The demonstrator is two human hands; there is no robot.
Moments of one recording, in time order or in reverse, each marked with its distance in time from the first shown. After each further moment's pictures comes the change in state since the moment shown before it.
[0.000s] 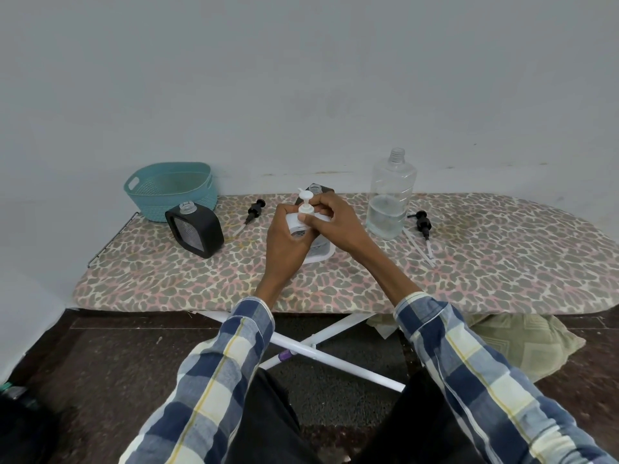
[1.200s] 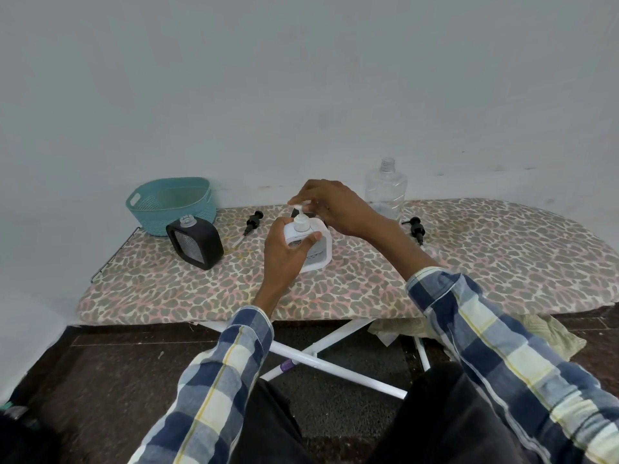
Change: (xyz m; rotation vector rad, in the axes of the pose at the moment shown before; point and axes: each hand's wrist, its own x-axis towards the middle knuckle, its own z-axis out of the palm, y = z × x) left_hand 0.006 -0.010 0.002 0.119 0.001 -0.041; right_hand 0.026 -0.045 -0.045 -0.529 -0.263 -0.339
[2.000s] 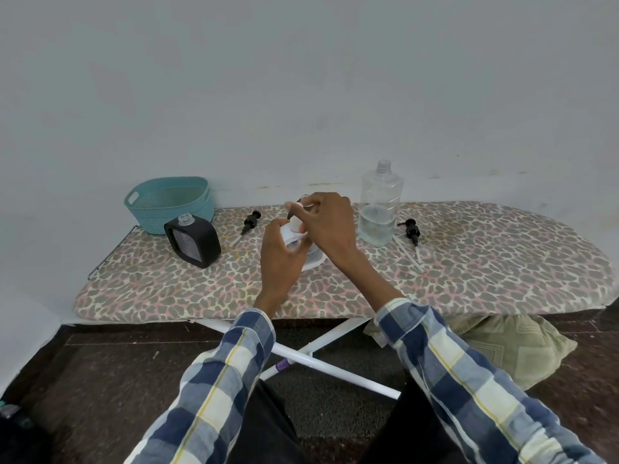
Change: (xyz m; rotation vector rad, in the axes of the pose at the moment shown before) left_hand -0.014 0.003 0.003 0.084 0.076 0.020; right_hand -0.018 -0.043 0.037 0.317 0.481 0.418
